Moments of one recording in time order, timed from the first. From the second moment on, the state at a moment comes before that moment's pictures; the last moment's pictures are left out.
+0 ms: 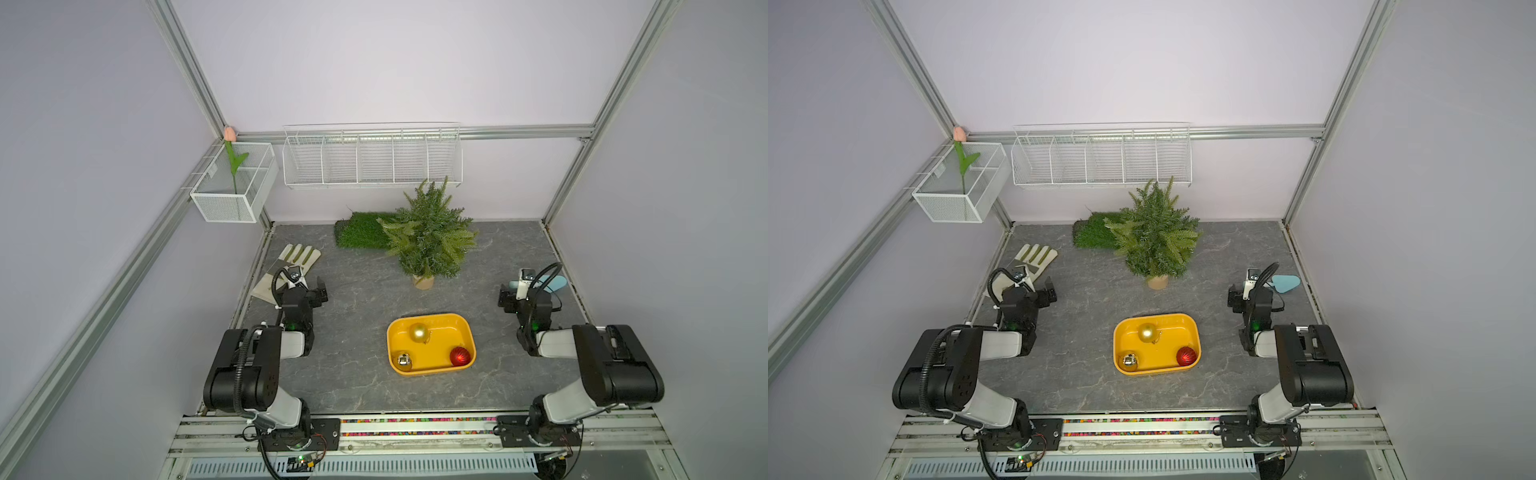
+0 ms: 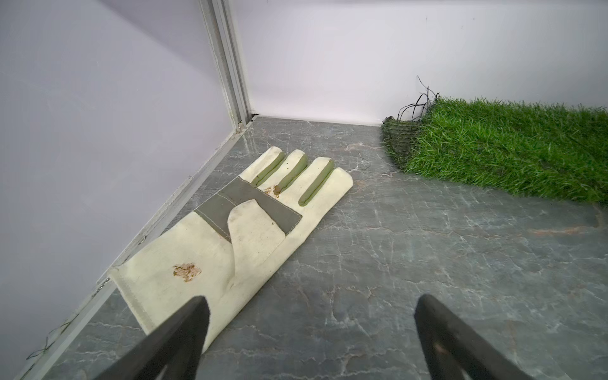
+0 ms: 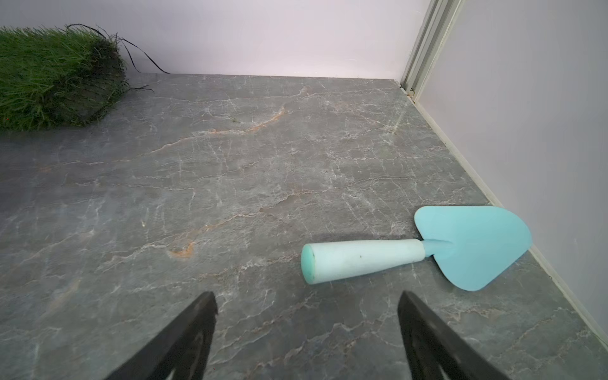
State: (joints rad) left arm -0.05 1.54 0.39 0.89 -0.21 -0.03; right arm 0.02 1.55 0.36 0.82 0.13 -0.01
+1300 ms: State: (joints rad) left arm -0.11 1.11 0.45 0.49 -0.37 -0.15; right arm 0.10 1.17 0.64 0.15 0.13 0.04
